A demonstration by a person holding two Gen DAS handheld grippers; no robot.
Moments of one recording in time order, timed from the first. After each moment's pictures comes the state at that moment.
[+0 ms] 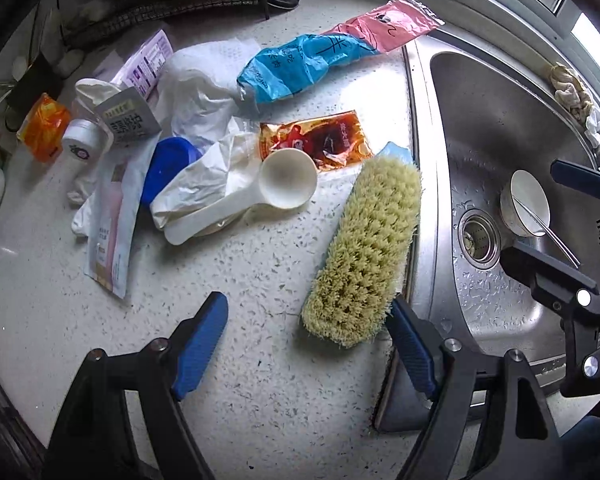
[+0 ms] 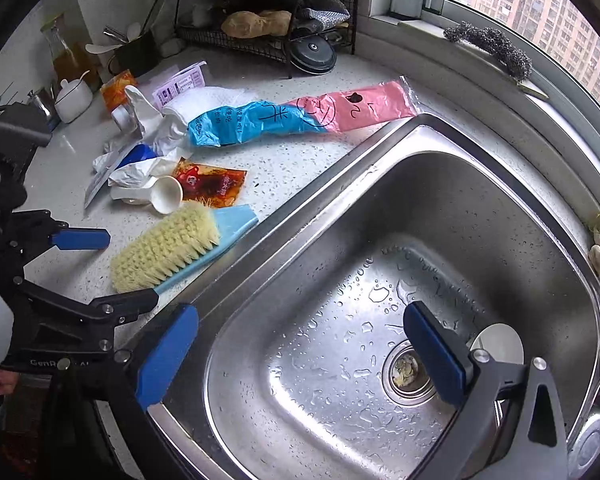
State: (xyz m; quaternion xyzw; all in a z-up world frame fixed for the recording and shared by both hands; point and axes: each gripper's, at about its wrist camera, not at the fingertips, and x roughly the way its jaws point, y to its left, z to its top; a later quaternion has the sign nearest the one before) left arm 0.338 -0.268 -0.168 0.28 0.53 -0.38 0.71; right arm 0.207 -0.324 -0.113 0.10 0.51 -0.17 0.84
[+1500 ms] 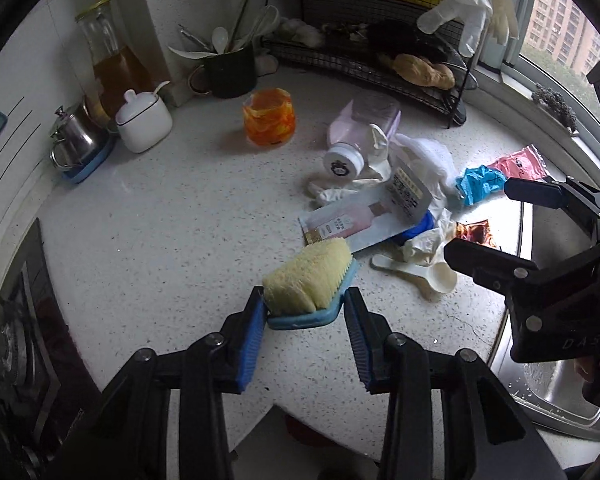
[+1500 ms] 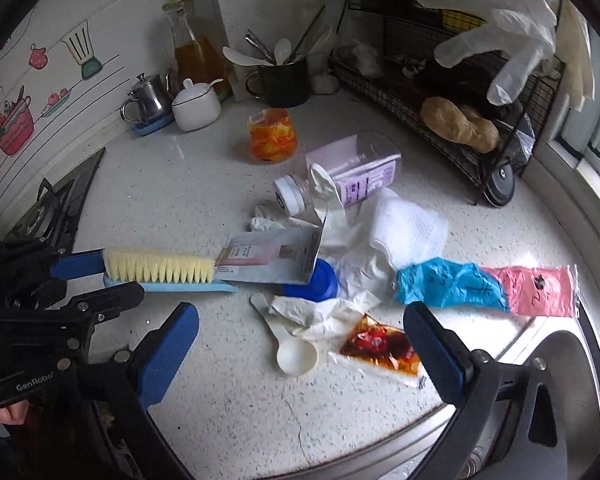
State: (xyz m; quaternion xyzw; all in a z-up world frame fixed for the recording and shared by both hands) left arm 0.391 -0.129 -0.090 0.14 0.48 -0.23 0.84; right arm 0.344 -0.240 -0.077 0.03 0.47 0.03 0.88
